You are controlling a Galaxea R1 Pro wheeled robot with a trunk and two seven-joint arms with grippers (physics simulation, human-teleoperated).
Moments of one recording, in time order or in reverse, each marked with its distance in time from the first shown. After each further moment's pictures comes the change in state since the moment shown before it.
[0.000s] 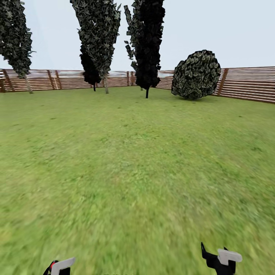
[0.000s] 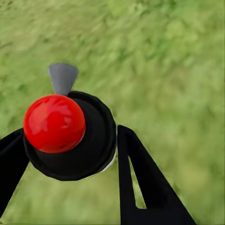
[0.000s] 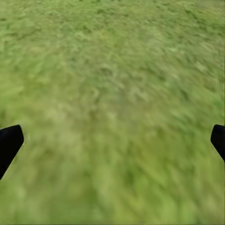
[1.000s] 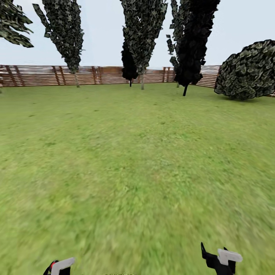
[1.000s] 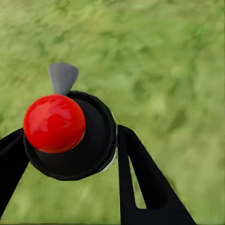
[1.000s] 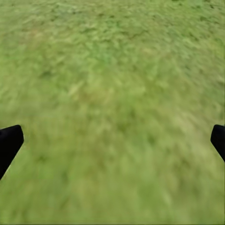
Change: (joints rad) left arm 0.000 0.000 0.000 0.000 0.000 0.000 0.000; right arm 0.000 0.000 0.000 0.002 0.000 0.000 0.000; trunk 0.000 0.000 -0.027
